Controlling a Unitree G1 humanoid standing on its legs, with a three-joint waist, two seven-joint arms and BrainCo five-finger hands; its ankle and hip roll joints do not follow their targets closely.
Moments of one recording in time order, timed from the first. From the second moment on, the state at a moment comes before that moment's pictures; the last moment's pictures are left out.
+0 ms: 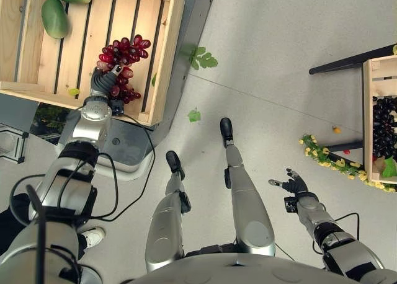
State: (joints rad) left arm -0.67 0.65 -0.27 0.72 -0.57 -0.12 0.20; right arm -0.22 -0.37 0.21 1.08 0.26 -0.08 -0.15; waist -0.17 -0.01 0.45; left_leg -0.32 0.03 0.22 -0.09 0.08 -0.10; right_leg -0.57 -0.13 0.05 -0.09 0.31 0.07
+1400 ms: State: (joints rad) left arm -0.06 0.56 -0.15 -0.02 -0.89 -0.14 0.00; right arm -0.15 -0.57 0.29 0.42 0.07 -0.08 -0.02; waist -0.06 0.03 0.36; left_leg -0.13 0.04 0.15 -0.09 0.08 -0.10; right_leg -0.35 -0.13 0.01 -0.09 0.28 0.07
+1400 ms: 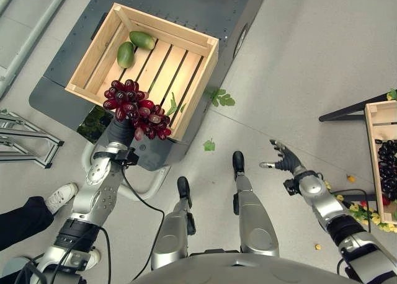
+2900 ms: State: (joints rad) left arm -0.24 0.41 -0.37 -0.02 -0.74 -0.12 0.08; right arm -0.56 -0.39 0.64 0.25 0.04 -0.03 0.00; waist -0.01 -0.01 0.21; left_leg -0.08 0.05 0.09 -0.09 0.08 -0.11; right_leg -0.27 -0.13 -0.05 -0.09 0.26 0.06
